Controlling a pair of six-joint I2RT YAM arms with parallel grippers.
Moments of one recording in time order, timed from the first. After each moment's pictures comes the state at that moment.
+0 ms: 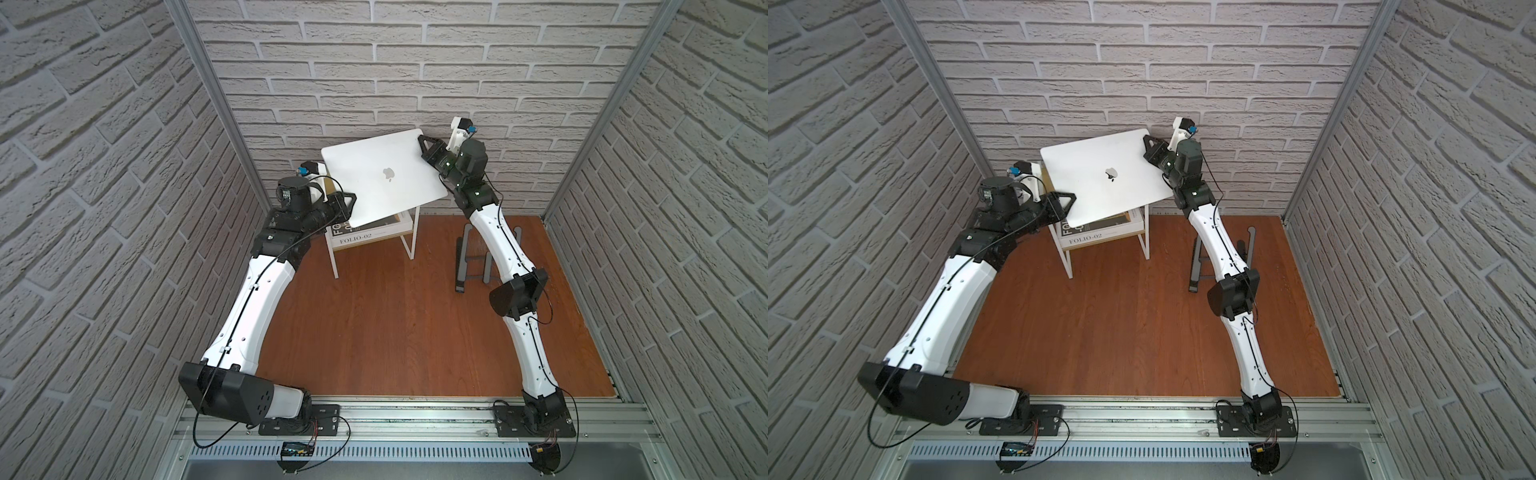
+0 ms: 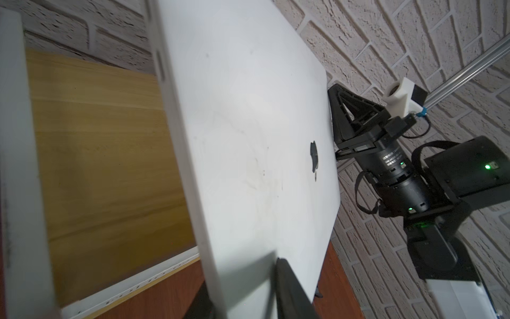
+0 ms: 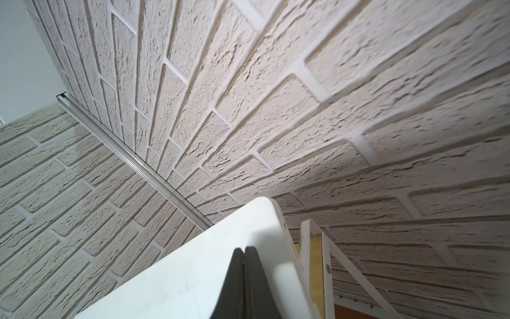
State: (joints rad) left arm -0.14 1.41 1.56 -0.44 0.33 -0.49; right arm 0.41 2.46 2.78 -0.11 -0.21 0.84
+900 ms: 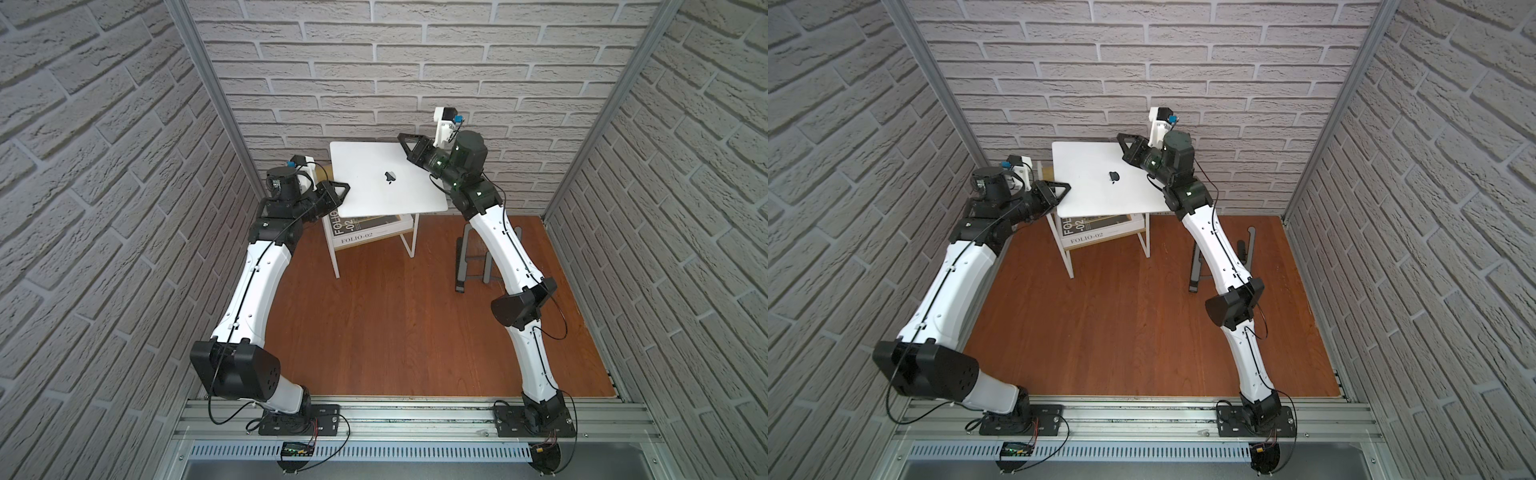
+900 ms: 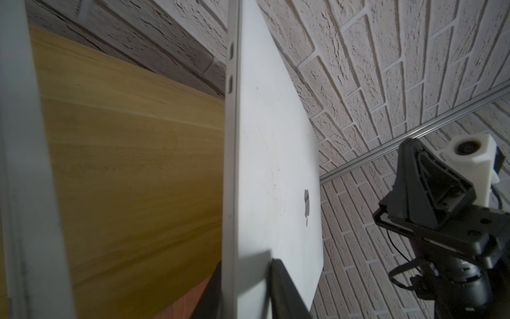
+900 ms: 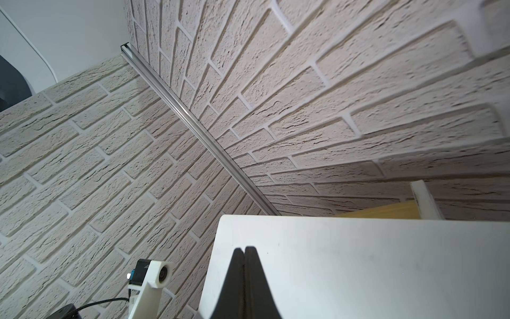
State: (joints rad) left arm -0.01 1.52 1.64 -0.37 0.51 -0.72; right arm 0.49 2.29 2.78 -0.33 -0.30 0.76
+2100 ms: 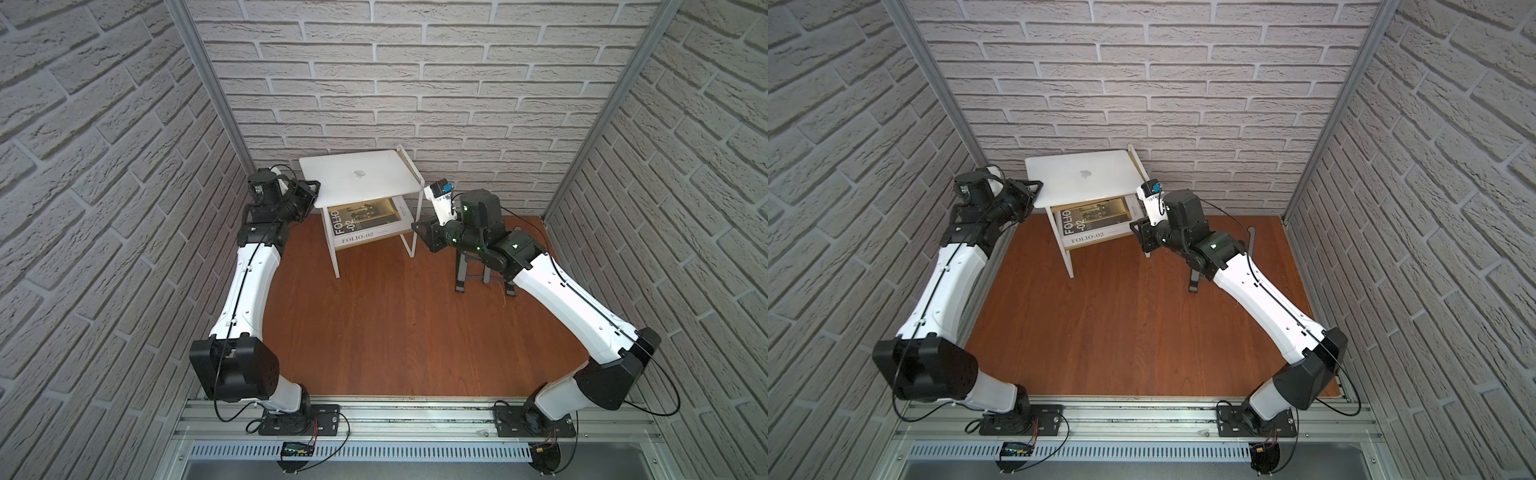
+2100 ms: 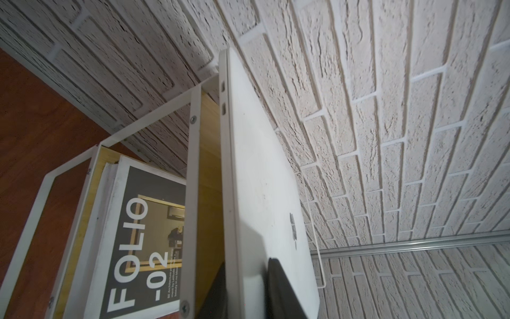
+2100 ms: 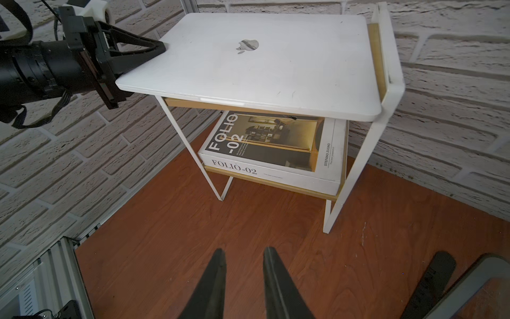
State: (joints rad) left arm 0.09 1.50 1.53 -0.27 0.38 -1.00; right arm 0.68 1.52 1.66 -0.51 -0.10 0.17
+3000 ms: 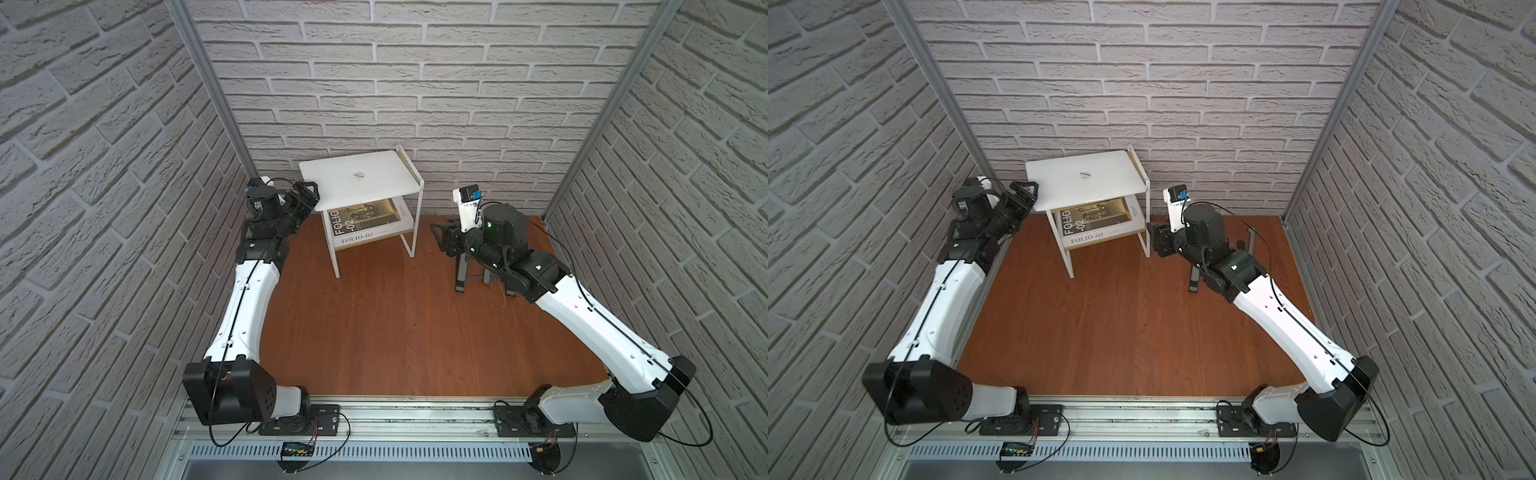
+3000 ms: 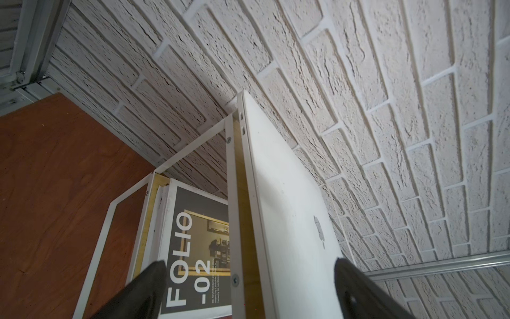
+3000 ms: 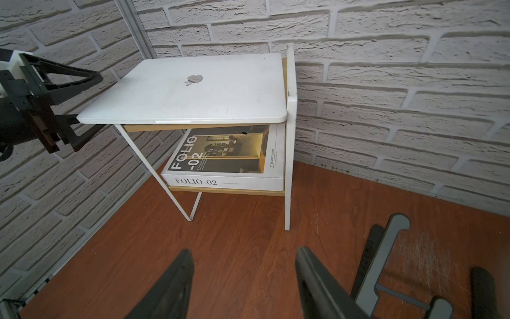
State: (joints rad) left arm 0.09 1.36 1.39 -0.24 0.21 -0.86; right arm 0.68 1.33 1.47 -0.43 0.12 0.22
